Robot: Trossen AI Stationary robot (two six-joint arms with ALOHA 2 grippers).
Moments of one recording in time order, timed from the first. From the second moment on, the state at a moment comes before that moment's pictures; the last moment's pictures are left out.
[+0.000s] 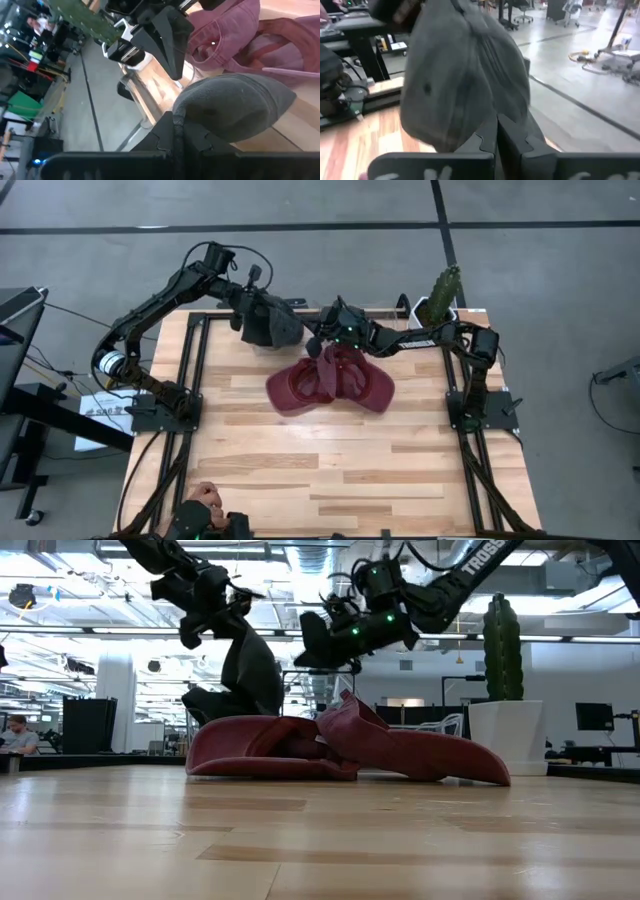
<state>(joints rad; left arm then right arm) 0.97 1.47 1.28 -0.66 0.83 1.67 -0.35 1.89 1.17 0.53 0.08 0.00</state>
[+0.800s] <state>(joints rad) 0.94 1.47 1.11 -0.44 0.97 1.67 -0.36 1.91 1.22 0.47 0.11 0.02</state>
